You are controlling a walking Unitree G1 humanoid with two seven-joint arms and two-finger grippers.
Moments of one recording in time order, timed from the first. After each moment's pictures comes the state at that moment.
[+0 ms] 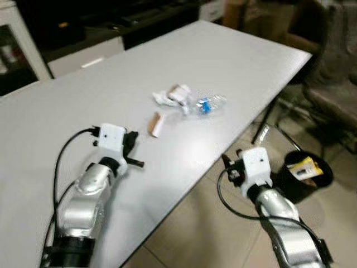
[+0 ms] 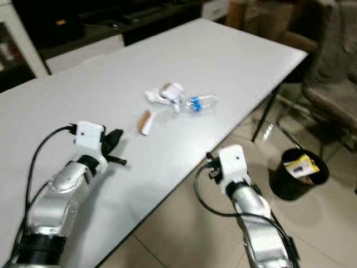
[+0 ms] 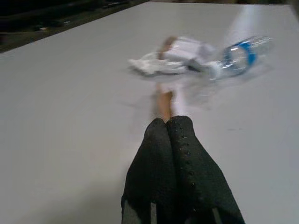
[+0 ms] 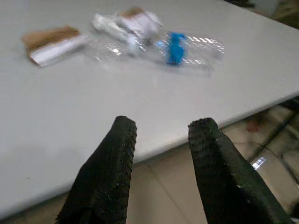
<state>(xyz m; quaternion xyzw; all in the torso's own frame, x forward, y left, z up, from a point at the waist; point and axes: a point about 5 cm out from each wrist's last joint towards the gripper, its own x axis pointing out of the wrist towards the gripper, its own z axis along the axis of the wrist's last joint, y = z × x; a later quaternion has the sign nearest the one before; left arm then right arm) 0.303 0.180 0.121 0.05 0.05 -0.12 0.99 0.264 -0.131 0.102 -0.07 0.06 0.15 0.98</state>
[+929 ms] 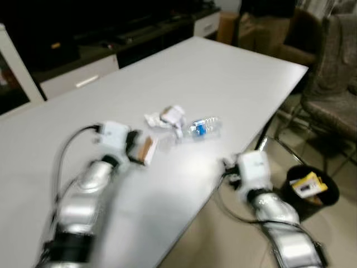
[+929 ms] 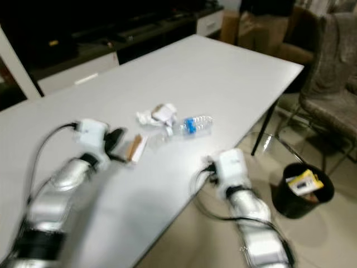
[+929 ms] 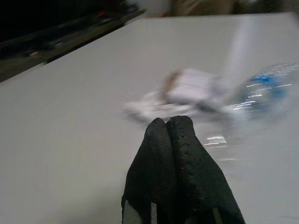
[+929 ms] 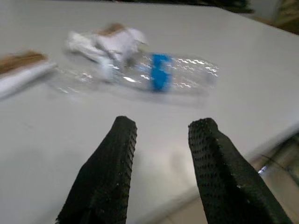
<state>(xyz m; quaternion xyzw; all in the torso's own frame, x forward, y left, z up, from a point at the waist) 0.308 0.181 0.122 0.06 0.05 -0.13 0.99 0.256 -0.126 0.093 -0.07 0.08 0.16 0.98</state>
